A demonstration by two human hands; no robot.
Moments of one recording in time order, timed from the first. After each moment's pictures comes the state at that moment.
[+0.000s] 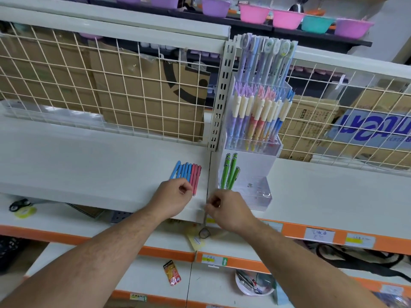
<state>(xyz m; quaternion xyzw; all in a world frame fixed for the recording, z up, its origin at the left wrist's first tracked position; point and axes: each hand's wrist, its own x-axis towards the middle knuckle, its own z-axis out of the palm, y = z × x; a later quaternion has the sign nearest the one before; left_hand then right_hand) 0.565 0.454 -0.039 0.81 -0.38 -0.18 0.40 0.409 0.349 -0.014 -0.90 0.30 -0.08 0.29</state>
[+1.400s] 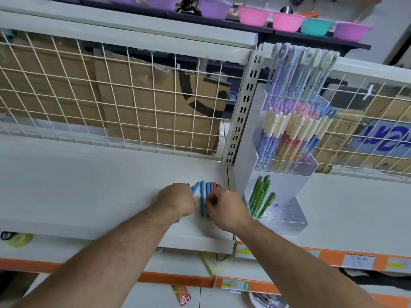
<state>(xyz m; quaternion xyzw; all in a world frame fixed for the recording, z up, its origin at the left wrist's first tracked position) 0.653 0.417 -0.018 0.92 -0.36 -0.17 0.00 0.519 0.347 -0.017 -0.90 0.34 -0.09 0.26</state>
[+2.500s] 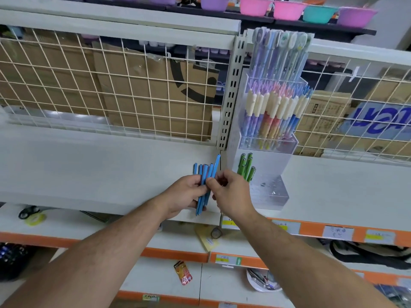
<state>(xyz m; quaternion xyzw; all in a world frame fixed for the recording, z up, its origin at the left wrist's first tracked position) 0.583 0.461 -0.007 0.63 -0.34 -0.47 0.51 0.460 0.372 0.001 -0.77 0.36 -0.28 0.45</state>
